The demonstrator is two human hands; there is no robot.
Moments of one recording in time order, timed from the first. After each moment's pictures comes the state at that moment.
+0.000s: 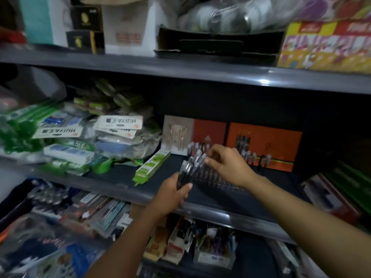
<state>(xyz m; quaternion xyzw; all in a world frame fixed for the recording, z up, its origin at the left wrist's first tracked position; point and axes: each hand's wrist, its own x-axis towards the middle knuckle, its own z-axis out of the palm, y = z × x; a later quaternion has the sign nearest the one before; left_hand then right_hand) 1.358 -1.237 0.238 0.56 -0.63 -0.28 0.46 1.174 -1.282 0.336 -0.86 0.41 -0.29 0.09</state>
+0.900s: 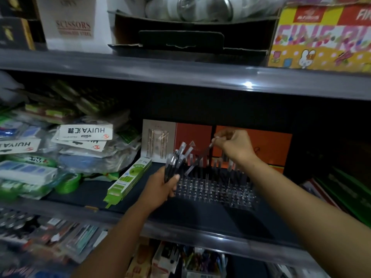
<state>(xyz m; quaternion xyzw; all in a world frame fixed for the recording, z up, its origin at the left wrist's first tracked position) 1.349 -1.324 0.257 0.55 -0.62 -0.29 0.47 1.144 -1.385 0.367 -0.66 0.52 -0.48 0.25</state>
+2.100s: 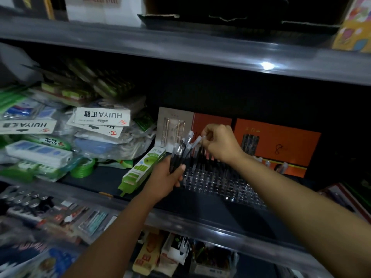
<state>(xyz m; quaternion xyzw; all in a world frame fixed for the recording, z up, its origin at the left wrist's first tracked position) 1.381 -1.327 0.255 0.54 -0.61 -0.29 0.51 1.220 -1.407 0.344 -0.83 0.44 -0.34 0.09</state>
